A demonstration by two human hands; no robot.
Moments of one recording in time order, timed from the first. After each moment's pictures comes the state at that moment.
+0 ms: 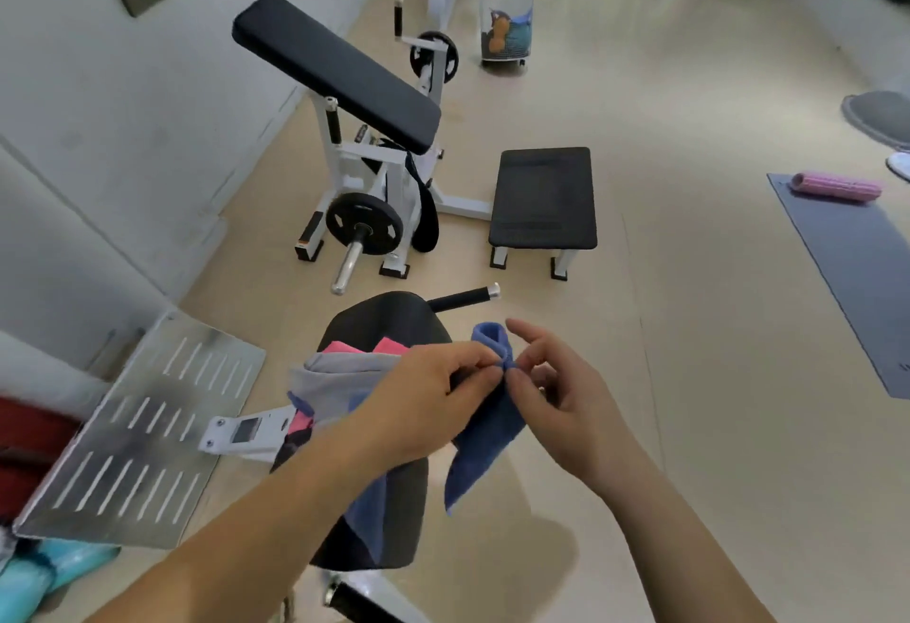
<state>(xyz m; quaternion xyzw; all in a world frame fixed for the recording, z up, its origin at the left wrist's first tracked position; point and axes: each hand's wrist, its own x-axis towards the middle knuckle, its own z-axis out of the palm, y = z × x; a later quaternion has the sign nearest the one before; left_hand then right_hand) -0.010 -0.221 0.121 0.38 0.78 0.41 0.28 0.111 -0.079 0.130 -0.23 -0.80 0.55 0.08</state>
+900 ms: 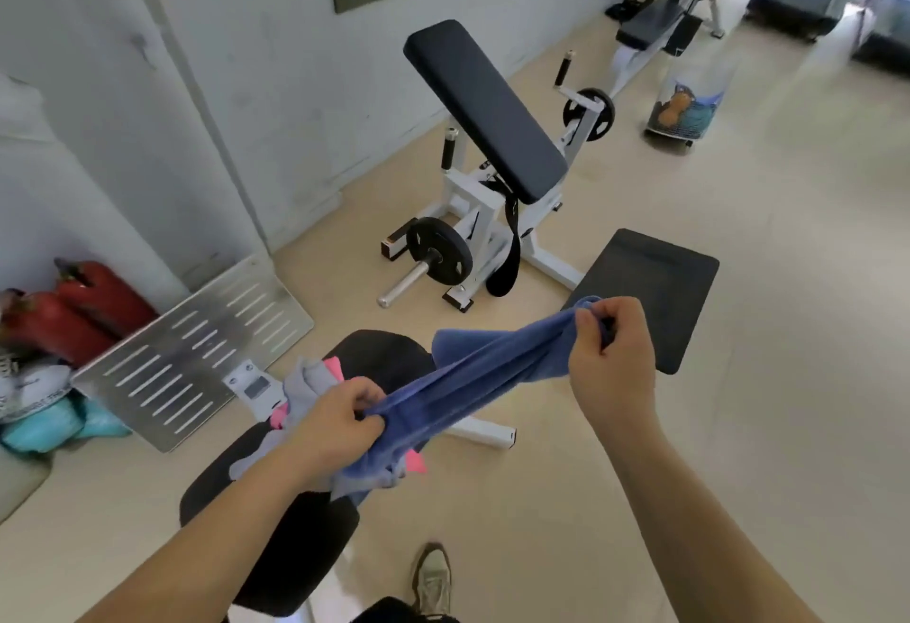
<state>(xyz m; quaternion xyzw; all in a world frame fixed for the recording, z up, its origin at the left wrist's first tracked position) -0.047 -0.158 0.072 -0.02 0.88 0.41 0.24 -0.048 0.121 0.143 -0.18 -0.83 0.50 0.16</state>
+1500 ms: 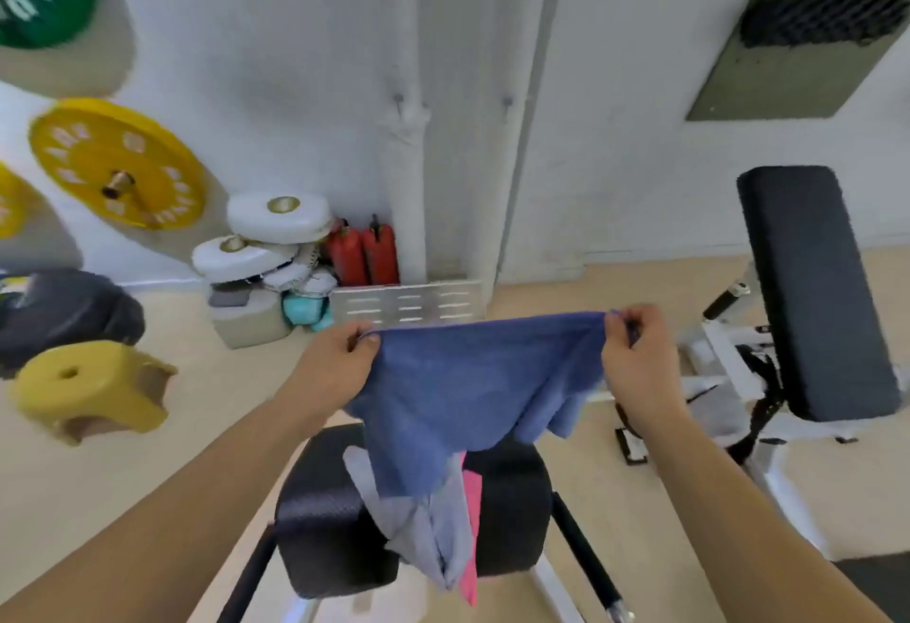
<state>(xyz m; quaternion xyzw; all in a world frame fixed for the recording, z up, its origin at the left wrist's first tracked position) -0.091 -0.256 0.129 -0.42 0.77 0.47 -0.11 -0.298 -0.011 0.145 0.11 -0.85 0.51 -0.09</state>
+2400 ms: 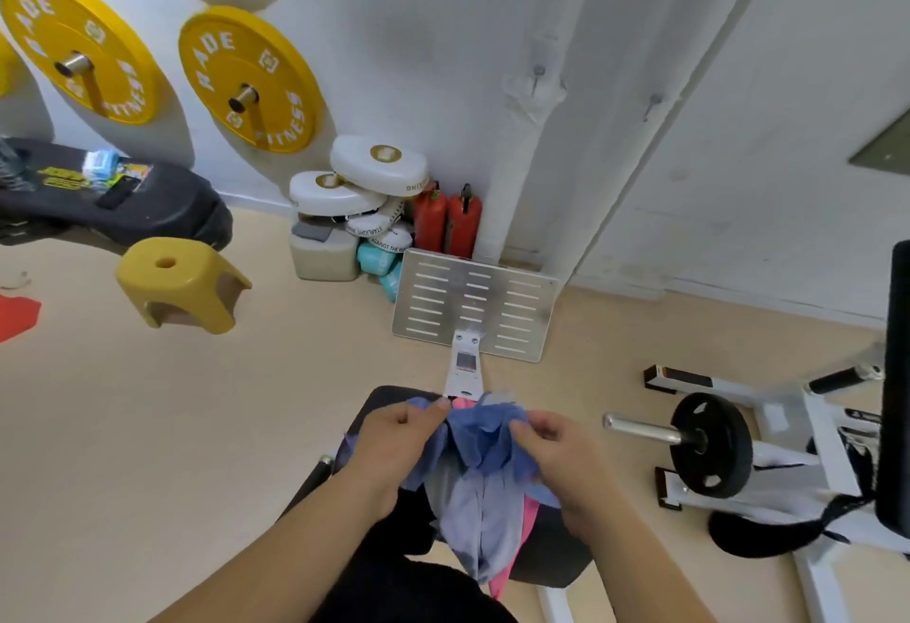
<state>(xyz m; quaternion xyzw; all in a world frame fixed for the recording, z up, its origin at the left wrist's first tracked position) -0.007 -0.219 0.049 -0.59 0.46 0.66 -0.11 -0.171 -0.099 0.062 0.18 -0.79 0.41 -0.42</state>
